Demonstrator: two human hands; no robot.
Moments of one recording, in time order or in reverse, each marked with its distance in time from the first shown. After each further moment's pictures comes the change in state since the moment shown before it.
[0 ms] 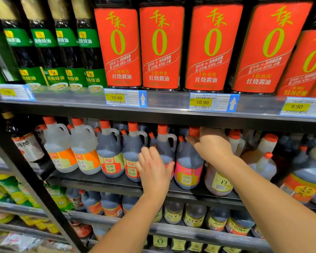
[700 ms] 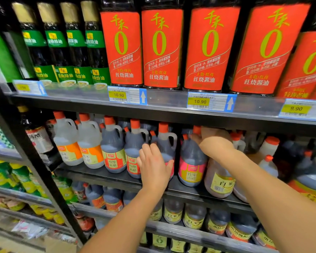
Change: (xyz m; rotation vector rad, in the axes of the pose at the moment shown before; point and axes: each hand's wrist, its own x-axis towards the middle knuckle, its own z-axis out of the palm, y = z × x) left_hand -0.001 0.005 0.002 0.010 0.010 -0.022; right_hand 0.010 0.005 -0.012 -0.129 -0.133 -0.025
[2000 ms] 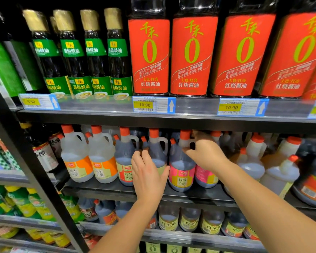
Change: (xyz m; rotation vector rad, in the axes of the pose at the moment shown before) left_hand 0.028 -0.085 -0.024 -0.089 0.012 0.045; right_hand -0.016 -0.079 0.020 0.262 -0.006 -0.059
